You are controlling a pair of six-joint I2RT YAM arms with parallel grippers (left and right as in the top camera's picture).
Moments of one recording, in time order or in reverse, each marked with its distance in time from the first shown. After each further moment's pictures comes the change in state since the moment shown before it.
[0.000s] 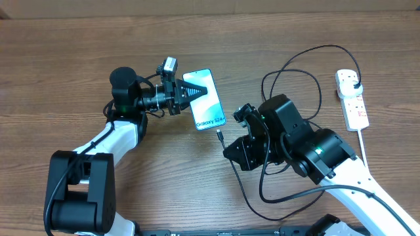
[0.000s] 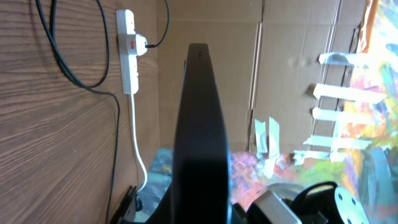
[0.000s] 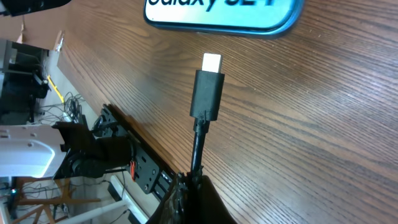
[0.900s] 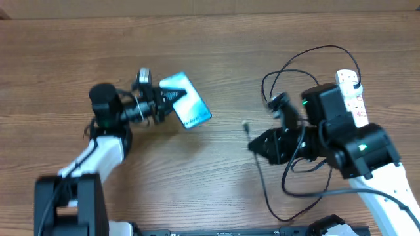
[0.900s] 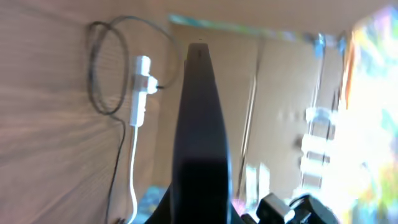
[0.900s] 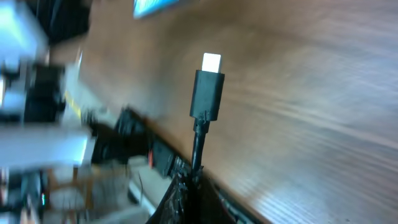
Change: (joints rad) left arm 0.137 -0.113 -0.119 -0.032 -0.087 -0.053; right arm -0.213 -0.064 0.146 -0.296 -0.121 -0.116
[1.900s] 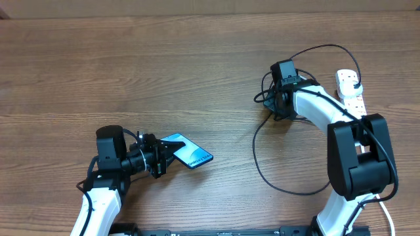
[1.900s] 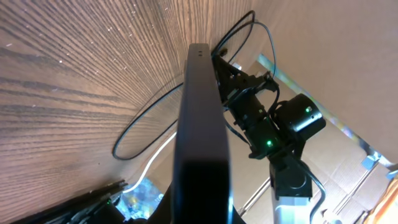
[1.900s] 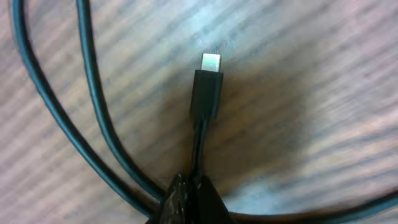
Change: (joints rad) left arm 0.001 -0.526 -0.315 -0.856 -0.248 0.029; right arm -0.185 0.800 -0.028 0.595 0.760 0.504
